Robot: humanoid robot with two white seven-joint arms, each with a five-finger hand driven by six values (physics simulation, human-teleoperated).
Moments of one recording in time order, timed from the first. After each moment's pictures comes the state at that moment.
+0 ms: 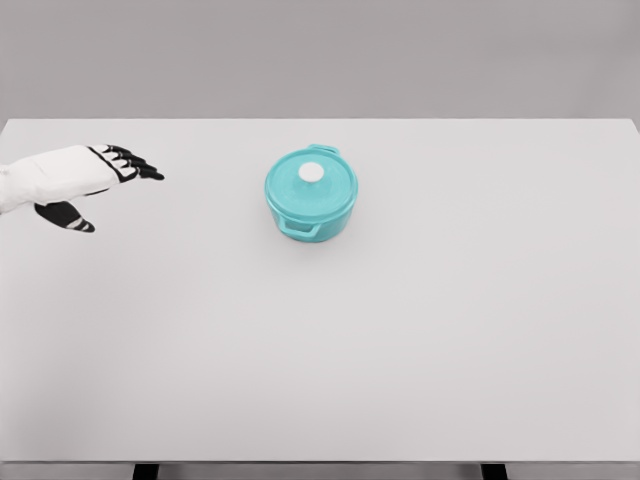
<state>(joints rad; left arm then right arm) -0.56 0.86 -0.43 -1.39 -0.46 -0.61 -0.56 0.03 0.00 0.75 -0.07 0.35 -0.21 0.09</state>
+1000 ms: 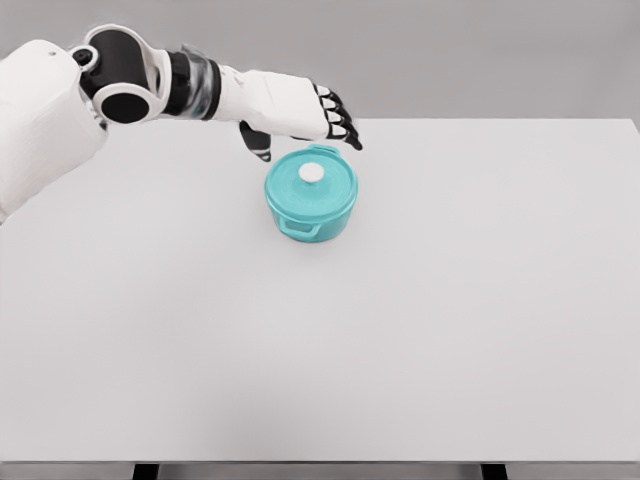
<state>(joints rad) -1.23 0.45 -1.06 -1.23 -0.45 -0.61 -0.61 0.03 0.00 0.75 -0.07 0.35 -0.21 0.09</state>
